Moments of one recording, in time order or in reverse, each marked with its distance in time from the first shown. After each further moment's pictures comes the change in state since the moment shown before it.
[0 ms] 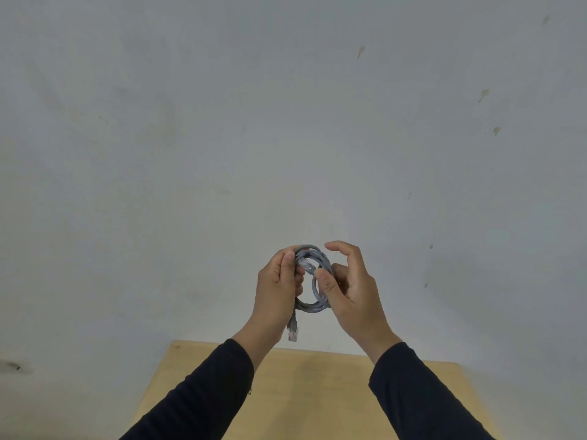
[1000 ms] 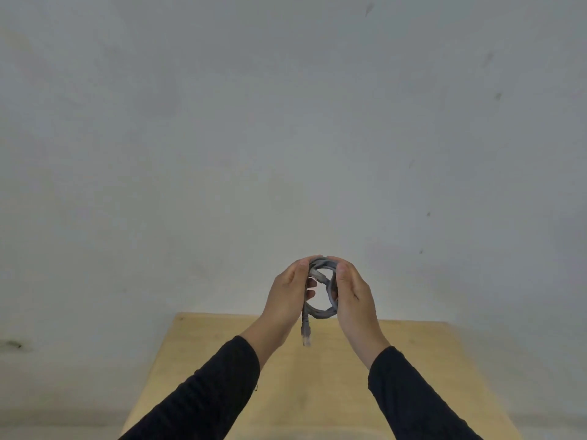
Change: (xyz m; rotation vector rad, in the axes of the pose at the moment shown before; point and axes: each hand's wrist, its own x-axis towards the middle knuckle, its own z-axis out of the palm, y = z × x) left_hand -0.035 -0.029 -0.013 0.021 -0.184 -0.290; right_hand -0.048 0.019 0.035 0.076 0.166 0.380
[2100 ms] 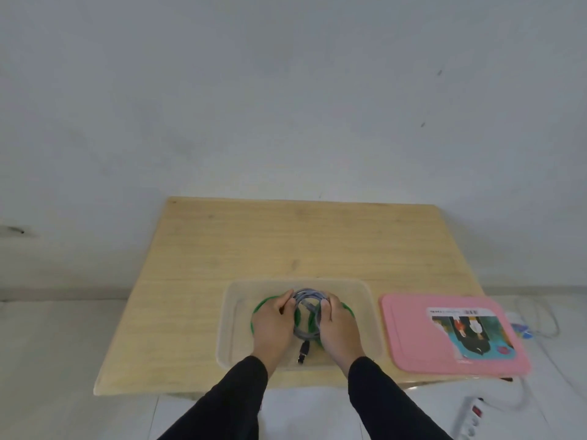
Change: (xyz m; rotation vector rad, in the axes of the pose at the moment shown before) left_hand -0.162 -0.208 0.000 0.578 0.170 -0.347; right_hand -0.211 0.155 -0.001 -0.511 -0.165 0.519
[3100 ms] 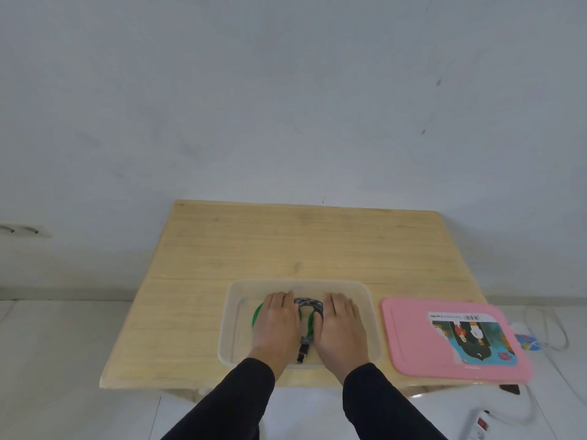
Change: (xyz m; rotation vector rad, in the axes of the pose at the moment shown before) left_hand -0.015 0.005 -0.003 0.807 0.054 0.510; right_hand -0.015 0.000 -0.006 -0.617 0.129 -0.280
